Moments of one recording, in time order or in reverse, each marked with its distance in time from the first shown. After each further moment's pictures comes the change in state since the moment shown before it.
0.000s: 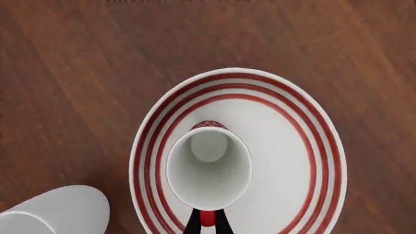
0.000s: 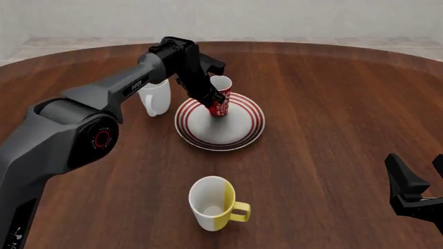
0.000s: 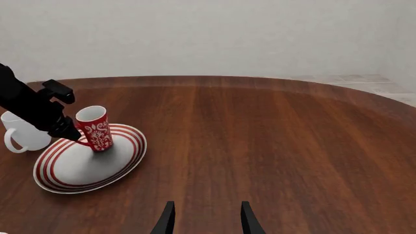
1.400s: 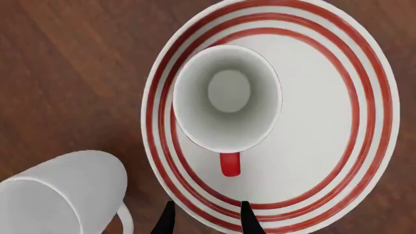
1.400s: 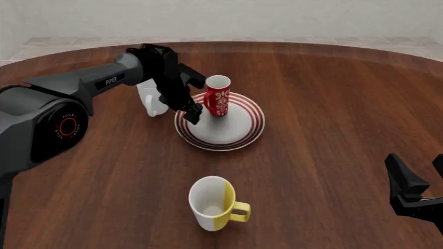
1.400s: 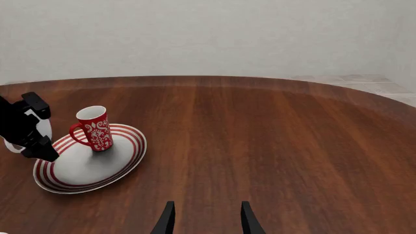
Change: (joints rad) left arm 0.076 -0.141 0.310 -0.052 0.166; right arm 0.000 0.000 0.000 0.000 0.000
